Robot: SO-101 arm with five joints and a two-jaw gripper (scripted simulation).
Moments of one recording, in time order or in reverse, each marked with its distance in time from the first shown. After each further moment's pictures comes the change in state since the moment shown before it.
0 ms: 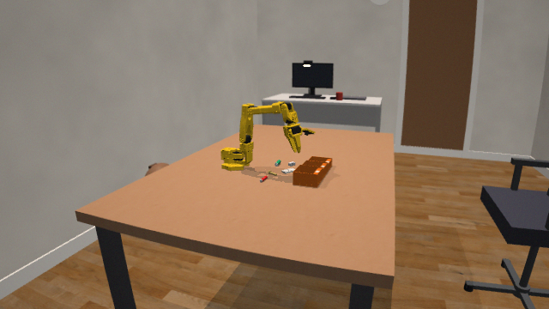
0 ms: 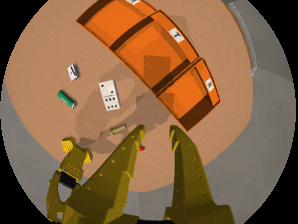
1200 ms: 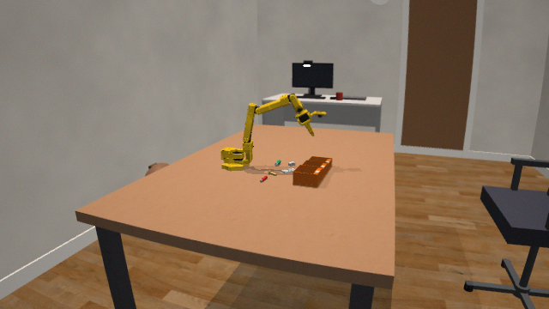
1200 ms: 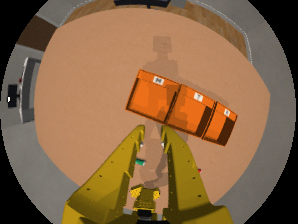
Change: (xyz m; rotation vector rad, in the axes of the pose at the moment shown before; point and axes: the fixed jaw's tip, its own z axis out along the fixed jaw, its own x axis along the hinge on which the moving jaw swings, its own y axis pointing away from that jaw) arm -0.112 0.044 -0.035 -0.017 -0.297 0.544
